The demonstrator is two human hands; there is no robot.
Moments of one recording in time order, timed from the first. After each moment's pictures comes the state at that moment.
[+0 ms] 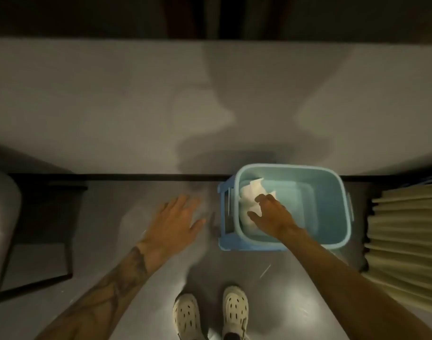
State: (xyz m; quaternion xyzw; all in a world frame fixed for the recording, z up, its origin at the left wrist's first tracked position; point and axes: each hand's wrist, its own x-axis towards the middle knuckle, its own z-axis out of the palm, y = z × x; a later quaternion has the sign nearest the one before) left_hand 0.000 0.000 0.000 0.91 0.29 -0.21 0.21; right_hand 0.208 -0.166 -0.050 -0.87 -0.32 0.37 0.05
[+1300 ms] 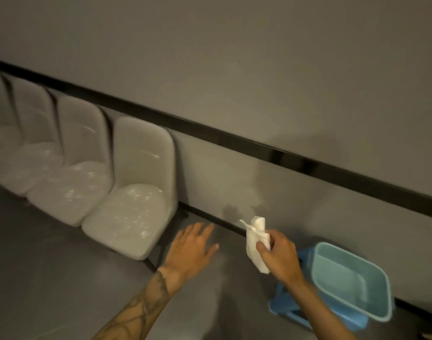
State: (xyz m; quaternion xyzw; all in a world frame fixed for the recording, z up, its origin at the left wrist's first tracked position) left_hand -0.369 0.019 0.353 0.87 0.46 -0.07 0.17; right_hand -0.140 -0.076 0.339 -0.82 -0.43 0.26 0.27
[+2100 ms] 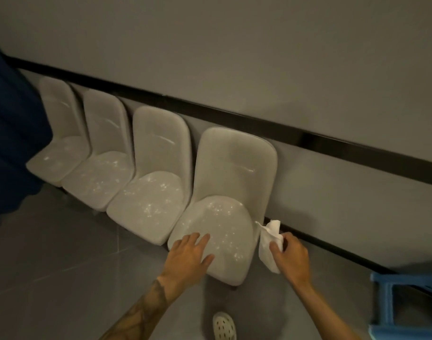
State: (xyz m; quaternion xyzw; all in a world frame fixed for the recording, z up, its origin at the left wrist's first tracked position) left_hand -0.741 0.292 0.319 0.83 0.51 -0.14 0.19; right_hand -0.477 0.205 0.268 -0.82 -0.37 0.28 0.33
